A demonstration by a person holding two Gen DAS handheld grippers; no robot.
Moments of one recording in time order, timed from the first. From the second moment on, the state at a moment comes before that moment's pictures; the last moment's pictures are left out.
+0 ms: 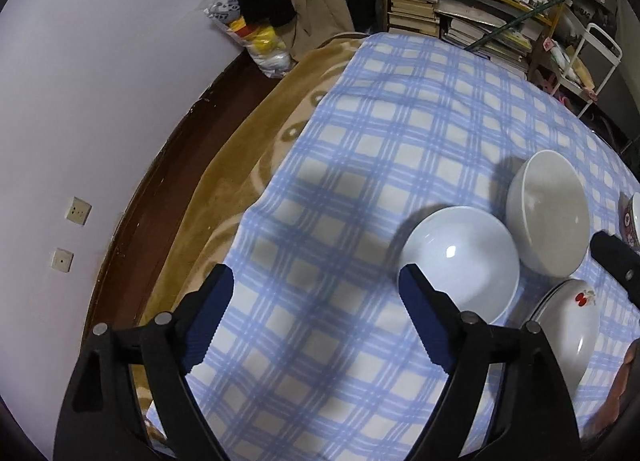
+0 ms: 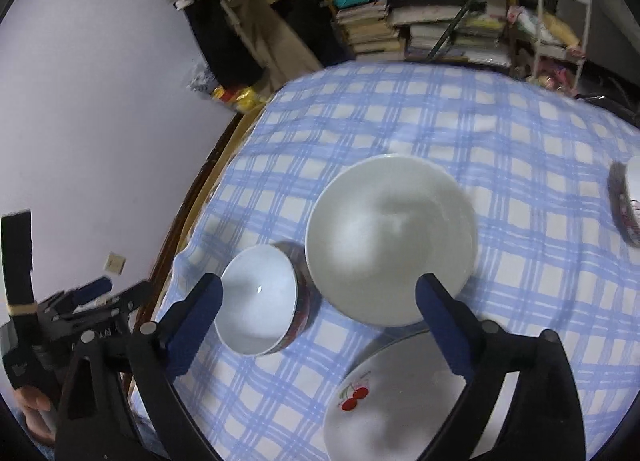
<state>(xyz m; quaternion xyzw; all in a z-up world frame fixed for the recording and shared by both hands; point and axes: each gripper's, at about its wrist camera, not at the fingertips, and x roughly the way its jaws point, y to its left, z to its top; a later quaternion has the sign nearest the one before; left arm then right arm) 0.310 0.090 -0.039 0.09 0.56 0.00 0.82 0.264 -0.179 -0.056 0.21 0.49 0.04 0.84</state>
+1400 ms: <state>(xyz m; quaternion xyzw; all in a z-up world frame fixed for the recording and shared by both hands) 0.335 0.058 -0.132 0.03 0.60 -0.11 0.79 0.285 -0.132 -0.140 0.23 0.57 0.10 0.78</state>
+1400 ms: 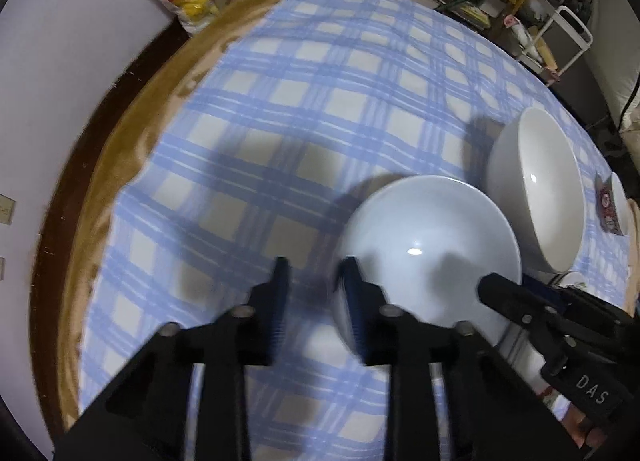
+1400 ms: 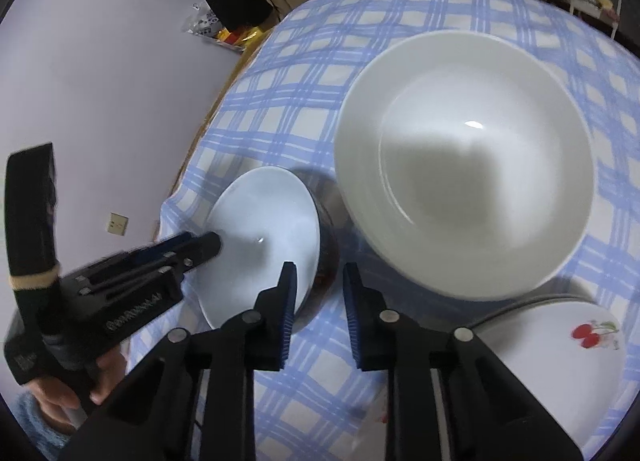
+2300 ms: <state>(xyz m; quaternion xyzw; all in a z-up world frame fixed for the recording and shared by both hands) 0.283 0.029 -0.073 0.12 0.56 -0.12 0.81 0.253 -0.147 -0.126 0.27 0.55 0.13 0.78</state>
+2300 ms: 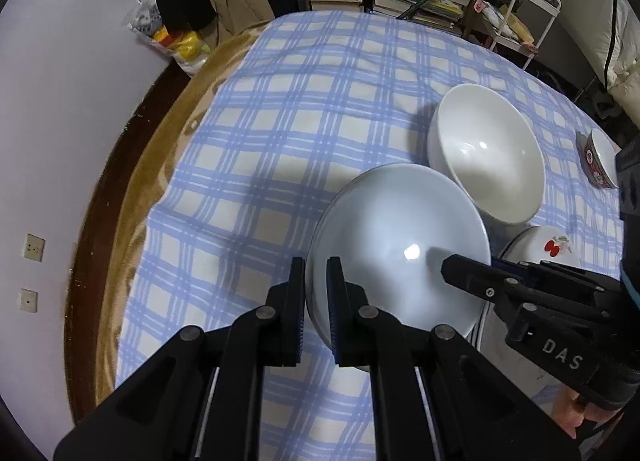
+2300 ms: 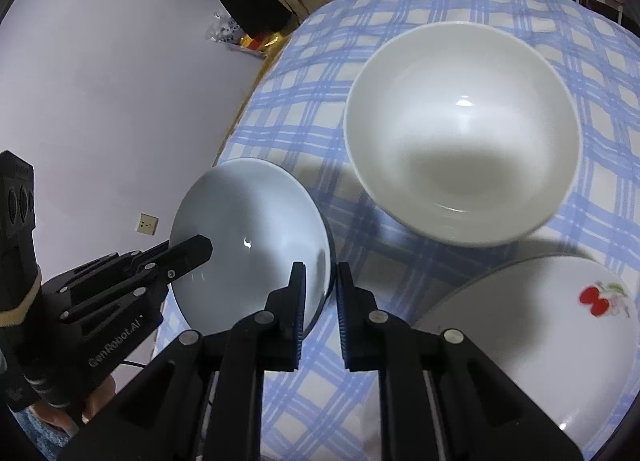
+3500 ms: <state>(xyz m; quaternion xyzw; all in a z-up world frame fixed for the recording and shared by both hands) 0.266 -0.060 -0.008 0.11 0.52 -0.15 0.83 0.213 -0.240 -0.041 0.29 0.47 0.08 0.83</state>
